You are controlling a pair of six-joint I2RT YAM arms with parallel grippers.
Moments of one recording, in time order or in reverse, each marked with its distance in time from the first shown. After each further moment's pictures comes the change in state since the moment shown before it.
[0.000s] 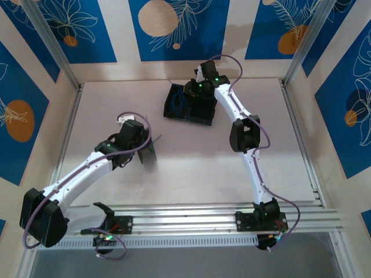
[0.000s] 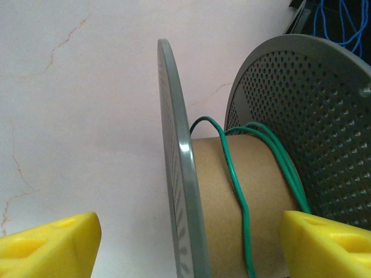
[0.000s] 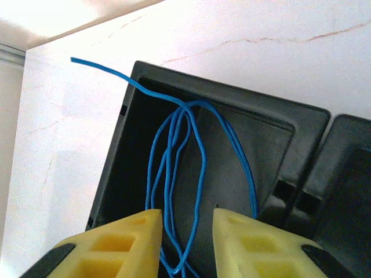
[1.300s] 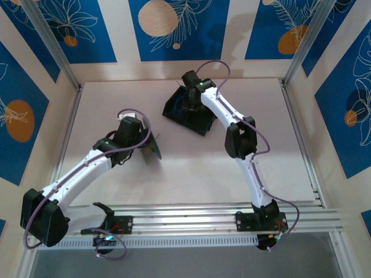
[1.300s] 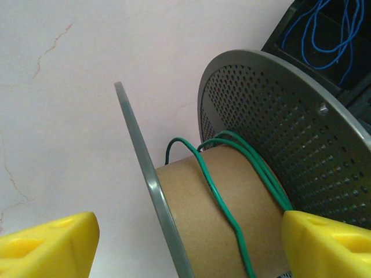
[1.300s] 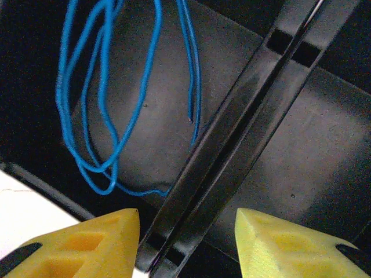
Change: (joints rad) left arm 0.023 0.007 0.038 -0.020 0.056 0.053; right arm 0.161 -0.169 -0.197 -0.324 0.472 0.050
